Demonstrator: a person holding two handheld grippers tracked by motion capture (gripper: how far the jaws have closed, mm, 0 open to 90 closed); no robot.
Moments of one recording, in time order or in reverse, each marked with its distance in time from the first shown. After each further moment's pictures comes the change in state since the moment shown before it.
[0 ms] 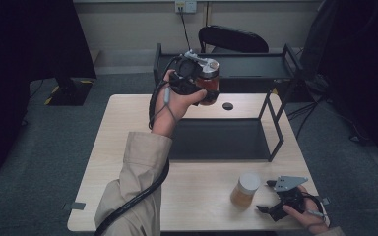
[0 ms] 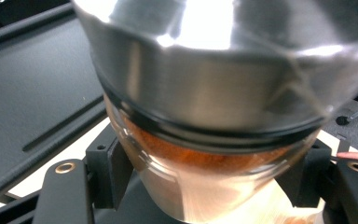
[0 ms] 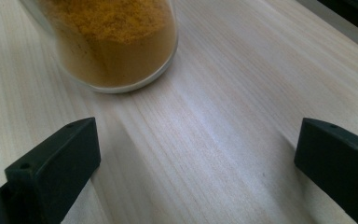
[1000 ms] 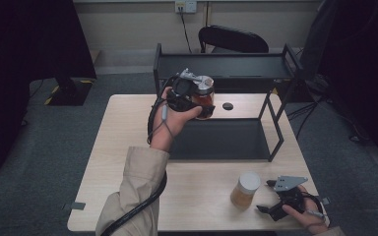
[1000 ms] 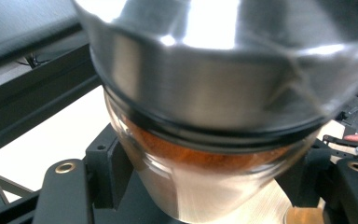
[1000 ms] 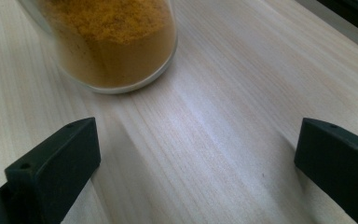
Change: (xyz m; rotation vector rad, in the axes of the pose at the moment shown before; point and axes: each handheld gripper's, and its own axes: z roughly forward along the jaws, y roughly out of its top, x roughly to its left) left arm 0.004 -0.043 0.017 0.014 -0.011 -0.022; right arm 0.000 0.000 0.000 0.000 0.000 -0.001
